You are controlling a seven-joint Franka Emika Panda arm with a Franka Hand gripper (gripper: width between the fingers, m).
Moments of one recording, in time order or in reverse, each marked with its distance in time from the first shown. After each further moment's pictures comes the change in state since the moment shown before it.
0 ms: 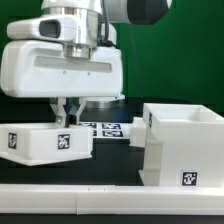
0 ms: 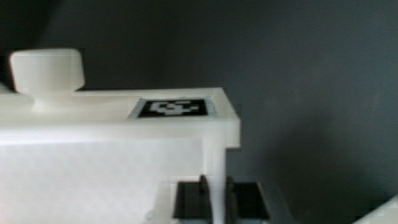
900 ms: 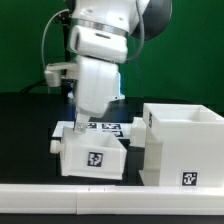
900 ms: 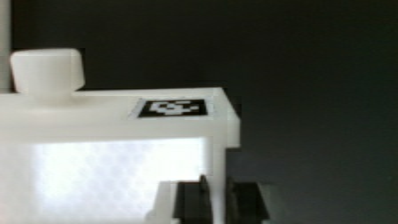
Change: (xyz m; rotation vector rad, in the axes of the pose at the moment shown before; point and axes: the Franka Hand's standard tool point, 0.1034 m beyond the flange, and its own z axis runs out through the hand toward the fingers) arm -0.004 -0.038 0.016 0.031 -0.176 -0.922
